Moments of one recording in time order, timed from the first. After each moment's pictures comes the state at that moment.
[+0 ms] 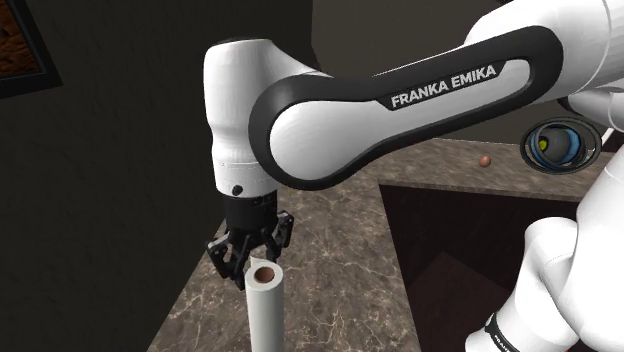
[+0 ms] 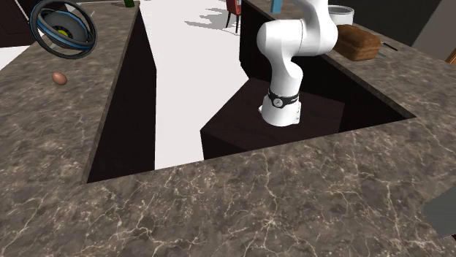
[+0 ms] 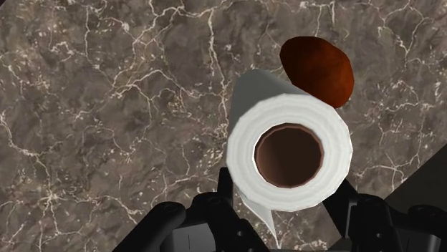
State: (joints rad) arm 0.53 0.04 0.30 -1.89 0.12 1.90 0.79
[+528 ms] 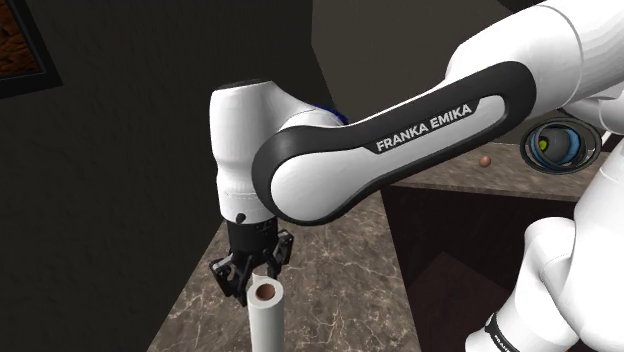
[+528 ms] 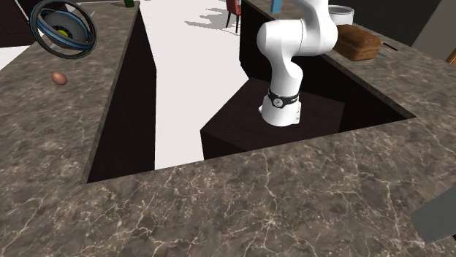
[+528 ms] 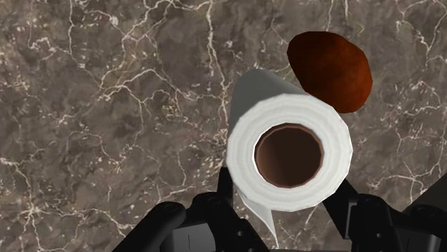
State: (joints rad) arm 0.53 0.06 0.30 -1.97 0.12 2.01 0.79
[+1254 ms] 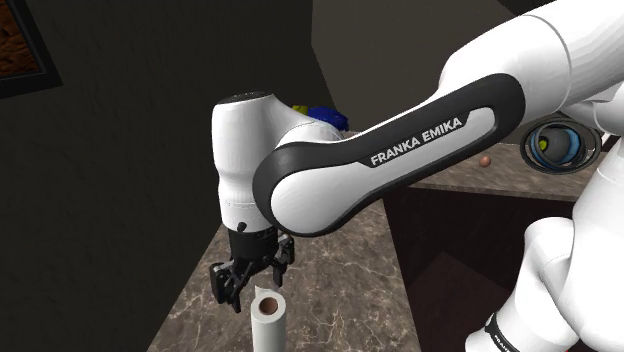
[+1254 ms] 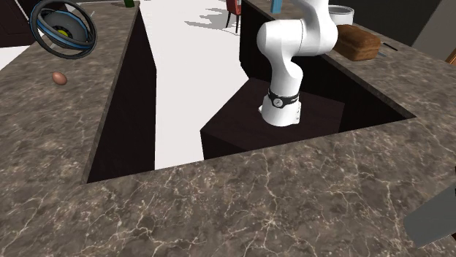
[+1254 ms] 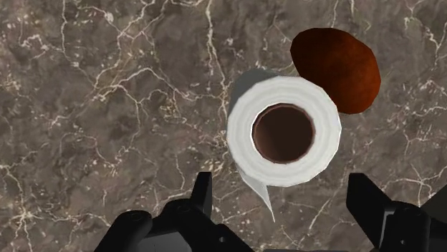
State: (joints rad) arm 0.53 0.08 0.30 -1.99 0.12 2.05 0.78
